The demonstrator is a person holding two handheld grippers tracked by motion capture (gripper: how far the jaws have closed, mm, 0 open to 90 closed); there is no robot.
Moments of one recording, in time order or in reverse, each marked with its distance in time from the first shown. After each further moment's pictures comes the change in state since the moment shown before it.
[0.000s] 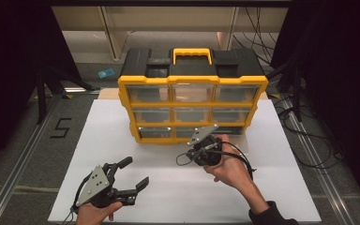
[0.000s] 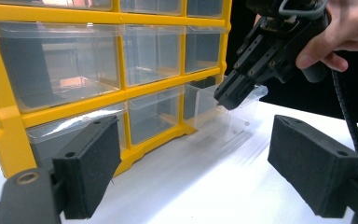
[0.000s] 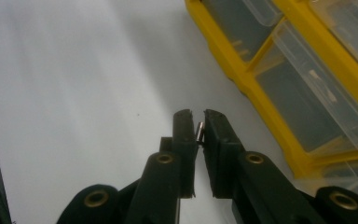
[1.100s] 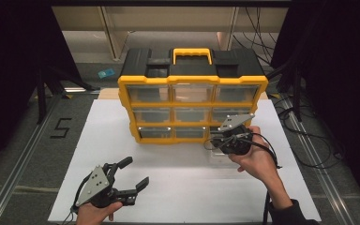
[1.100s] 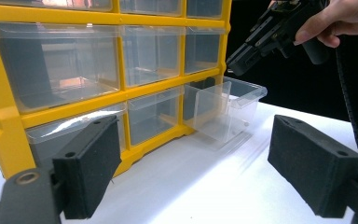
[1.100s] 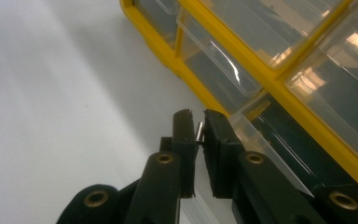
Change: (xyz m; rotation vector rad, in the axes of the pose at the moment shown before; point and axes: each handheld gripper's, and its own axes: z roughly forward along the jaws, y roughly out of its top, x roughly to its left) left arm -0.001 0.001 -0.001 0.012 0.009 -0.012; right arm -0.044 -0.031 -0.046 -0.054 -0.085 0.113
